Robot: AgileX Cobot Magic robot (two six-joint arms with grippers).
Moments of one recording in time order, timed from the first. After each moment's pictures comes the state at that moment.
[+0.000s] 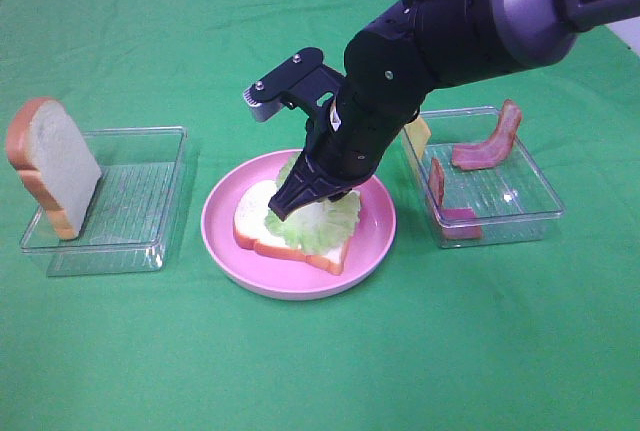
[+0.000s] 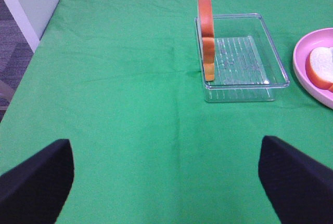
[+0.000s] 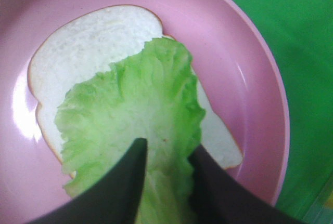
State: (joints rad) left arm 0.03 -0.01 -0.52 0.02 1.08 -0.03; right arm 0.69 2.00 -1.27 -0.26 0.42 0.04
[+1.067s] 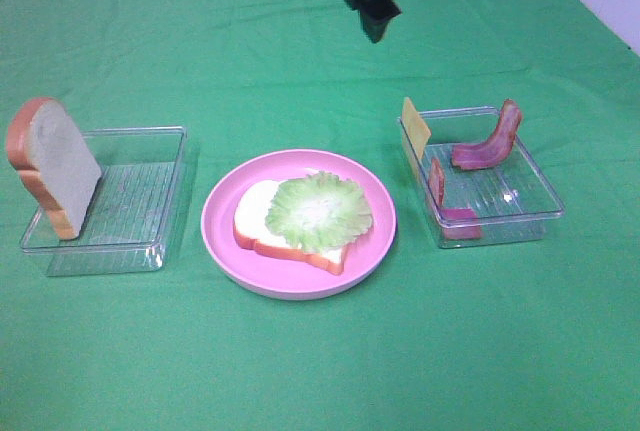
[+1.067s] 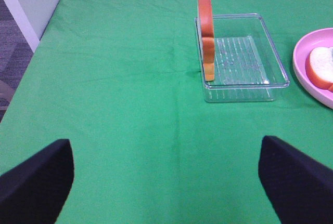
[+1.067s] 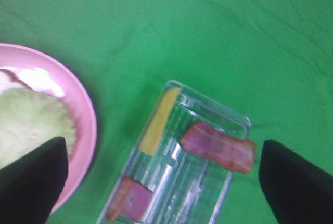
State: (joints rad) left arm 0.03 -0.01 -0.52 0.02 1.08 -0.03; right arm 0.57 1.89 -1.75 -0.39 1.03 0.09
